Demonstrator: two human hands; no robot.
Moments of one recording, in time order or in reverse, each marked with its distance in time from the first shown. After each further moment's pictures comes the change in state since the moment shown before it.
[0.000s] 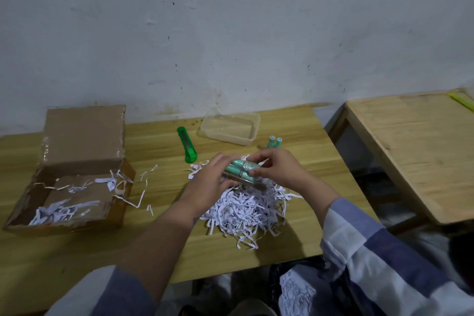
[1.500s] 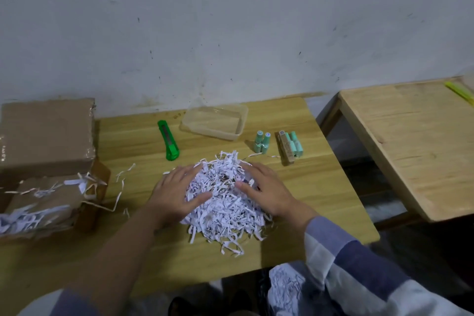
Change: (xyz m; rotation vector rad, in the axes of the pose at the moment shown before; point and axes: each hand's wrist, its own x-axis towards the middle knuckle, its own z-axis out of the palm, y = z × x) left_hand -0.018 -0.062 0.002 0.350 -0.319 -0.272; right_hand -0.008 0.064 0.026 -0.352 -0.059 -0.022
